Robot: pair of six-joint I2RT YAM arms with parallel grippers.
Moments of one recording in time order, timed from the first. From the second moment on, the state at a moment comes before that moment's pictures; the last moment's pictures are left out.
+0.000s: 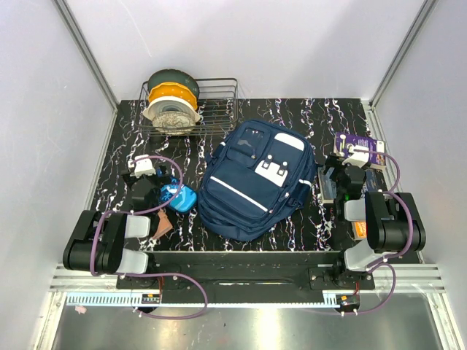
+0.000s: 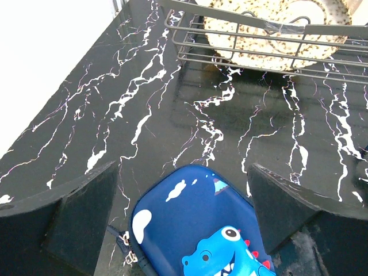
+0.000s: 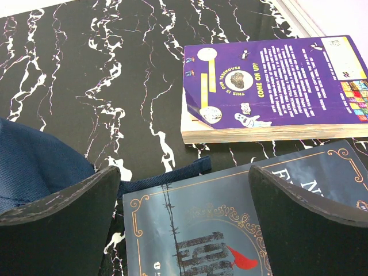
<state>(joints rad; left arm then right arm) -0.09 1.38 0.19 1.09 -0.34 -0.02 -0.05 1.55 0.35 1.02 0.16 0.13</state>
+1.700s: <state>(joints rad) -0.56 1.23 0.63 -0.17 0.01 -0.56 -0.02 1.57 0.90 -0.16 -0.48 0.53</state>
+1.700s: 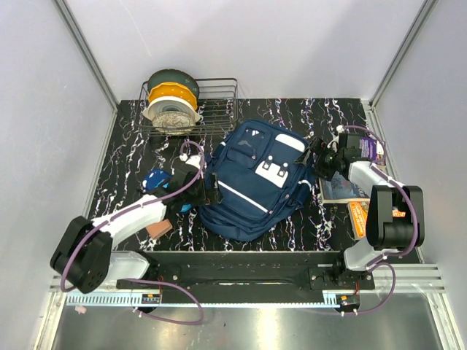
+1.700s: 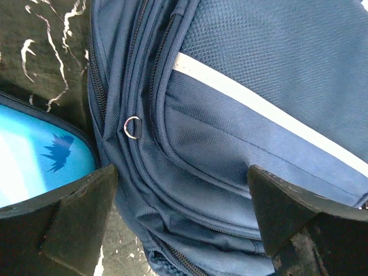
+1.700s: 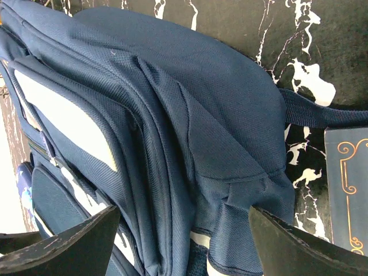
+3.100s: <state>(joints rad) -0.67 1.14 0.94 -0.16 -0.09 -0.41 0.10 1.28 0.85 -0.03 -0.17 0.86</state>
